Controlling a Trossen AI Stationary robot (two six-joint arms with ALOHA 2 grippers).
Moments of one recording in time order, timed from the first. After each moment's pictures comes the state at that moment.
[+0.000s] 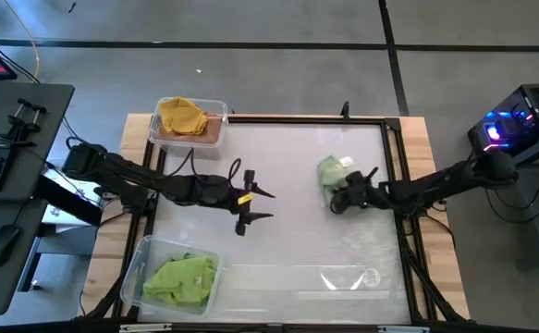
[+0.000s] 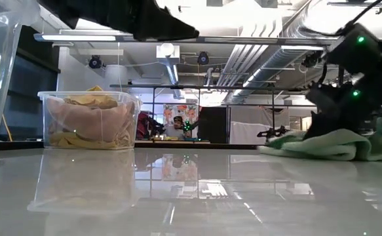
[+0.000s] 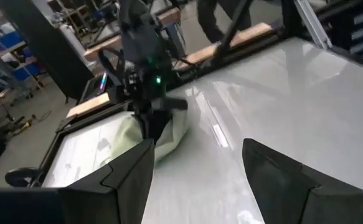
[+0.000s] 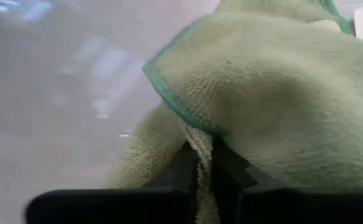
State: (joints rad) left arm -0.14 1.45 0.76 0.43 -0.10 0.38; right arm 0.04 1.12 0.16 0.12 0.43 0.86
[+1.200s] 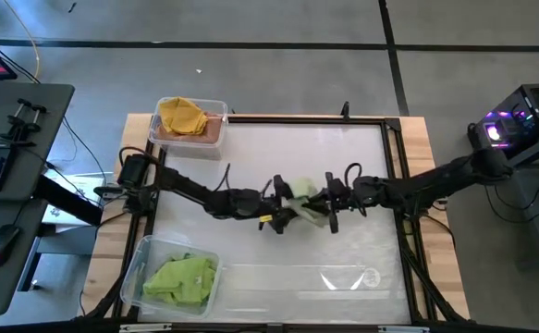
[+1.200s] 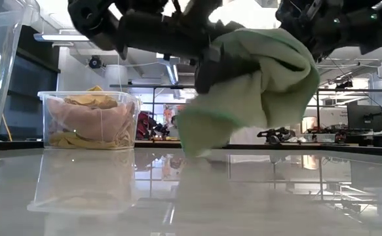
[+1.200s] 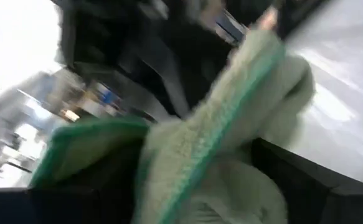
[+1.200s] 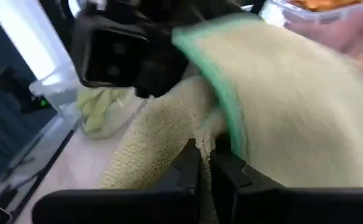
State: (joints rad) left arm -0.14 1.94 1.00 0.86 -0.32 0.92; right arm 0.13 1.18 0.42 0.56 0.07 0.26
